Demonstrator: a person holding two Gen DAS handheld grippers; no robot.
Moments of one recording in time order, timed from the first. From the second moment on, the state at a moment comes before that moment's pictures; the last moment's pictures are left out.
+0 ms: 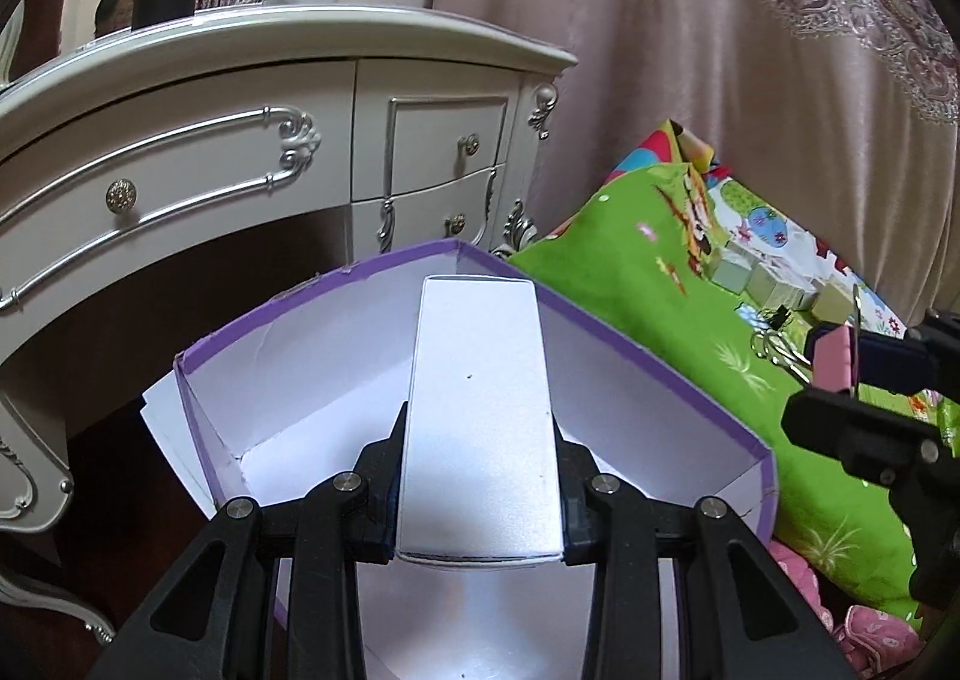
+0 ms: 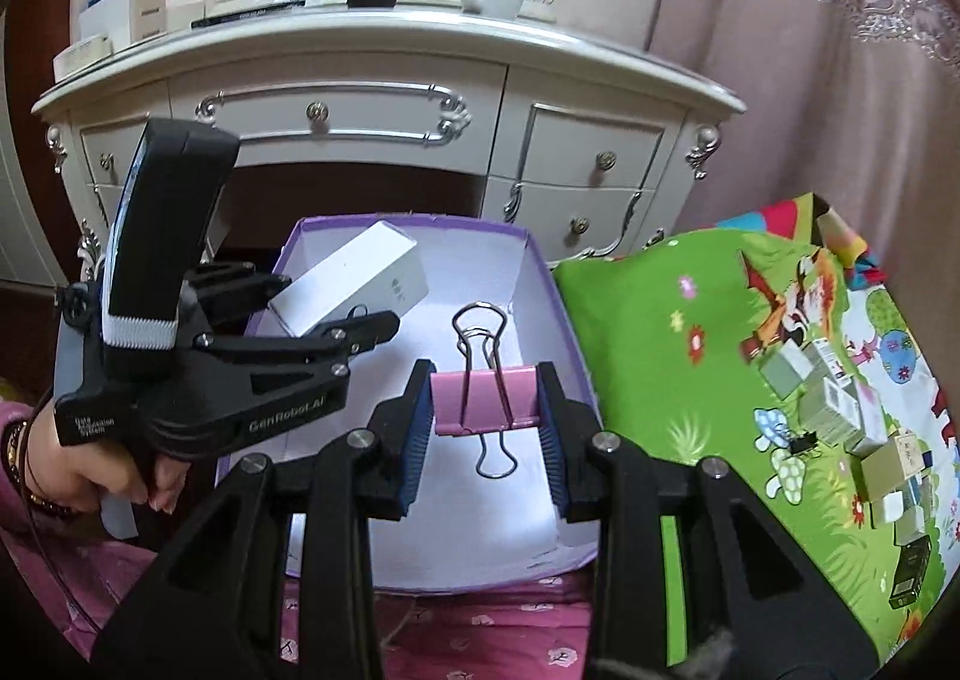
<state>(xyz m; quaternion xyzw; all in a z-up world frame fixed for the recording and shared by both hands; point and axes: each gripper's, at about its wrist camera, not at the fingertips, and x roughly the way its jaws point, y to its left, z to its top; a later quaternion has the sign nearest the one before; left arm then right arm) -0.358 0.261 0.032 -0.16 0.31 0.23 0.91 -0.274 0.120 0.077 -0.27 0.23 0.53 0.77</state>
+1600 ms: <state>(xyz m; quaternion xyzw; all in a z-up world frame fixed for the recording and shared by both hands) -0.010 0.072 -0.006 -0.01 0.45 0.02 0.89 0.107 -0.247 -0.016 -0.02 0.47 0.09 0.88</state>
